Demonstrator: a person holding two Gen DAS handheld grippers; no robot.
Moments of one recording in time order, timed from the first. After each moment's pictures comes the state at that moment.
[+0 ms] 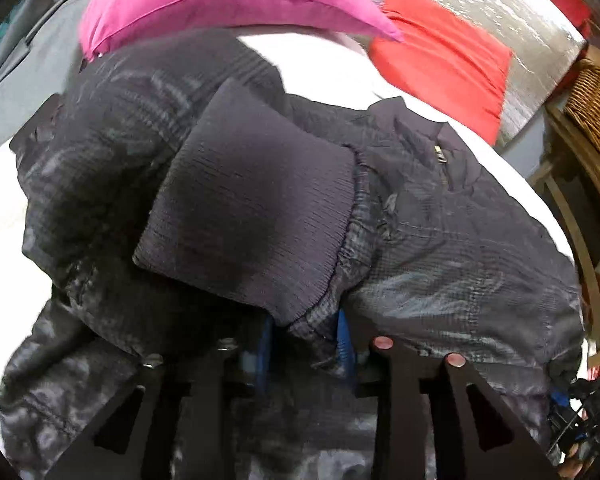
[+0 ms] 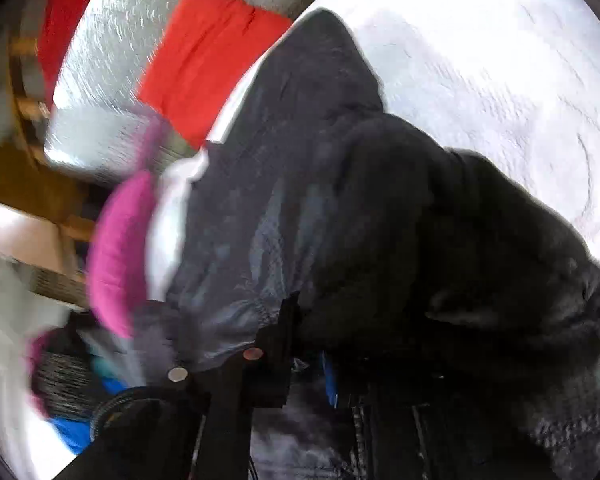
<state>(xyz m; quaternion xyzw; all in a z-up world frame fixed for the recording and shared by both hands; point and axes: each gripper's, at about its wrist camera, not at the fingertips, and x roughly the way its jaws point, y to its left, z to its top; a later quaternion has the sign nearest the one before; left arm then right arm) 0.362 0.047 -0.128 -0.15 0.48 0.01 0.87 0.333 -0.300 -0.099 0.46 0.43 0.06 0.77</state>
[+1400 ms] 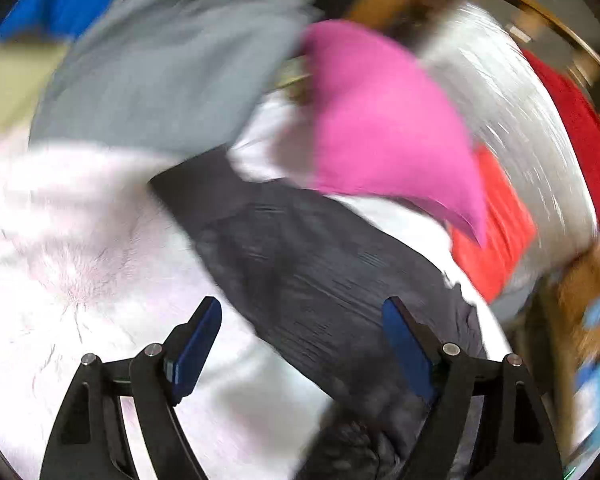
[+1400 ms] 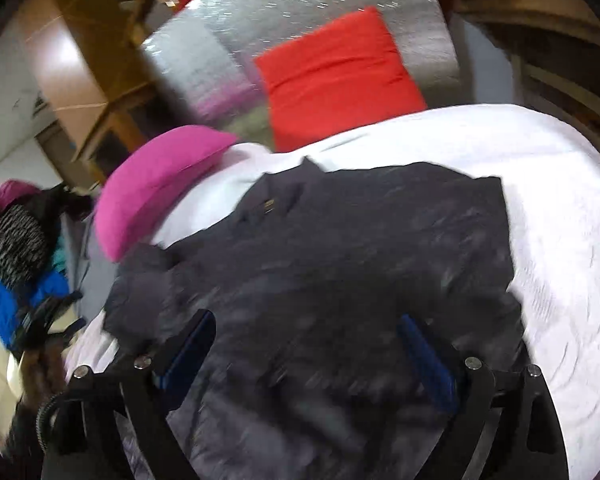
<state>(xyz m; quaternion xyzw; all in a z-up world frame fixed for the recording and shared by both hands) 0.361 0.326 -0.095 -0.39 0.38 0.06 0.84 0.320 -0.219 -0.018 0.17 0.38 0.13 0.90</state>
